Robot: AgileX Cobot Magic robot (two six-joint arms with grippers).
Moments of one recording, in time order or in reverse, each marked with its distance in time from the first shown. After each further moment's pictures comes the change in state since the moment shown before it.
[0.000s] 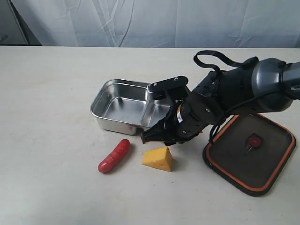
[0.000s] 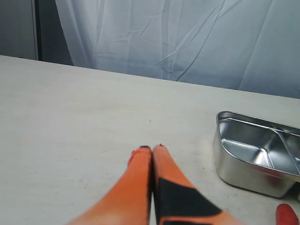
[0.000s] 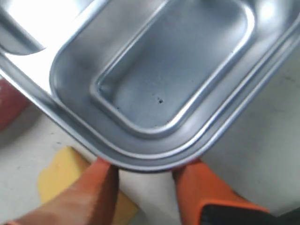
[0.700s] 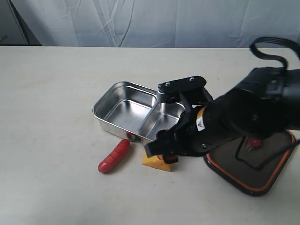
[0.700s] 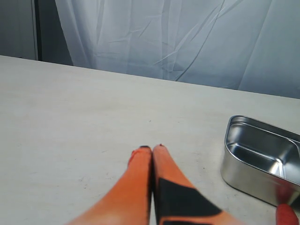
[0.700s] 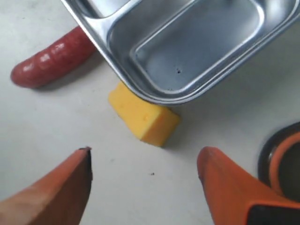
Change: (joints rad) left arm 0.000 0.000 0.000 0.000 0.000 0.000; right arm 0.075 -0.287 0.137 0.193 0.120 -0.079
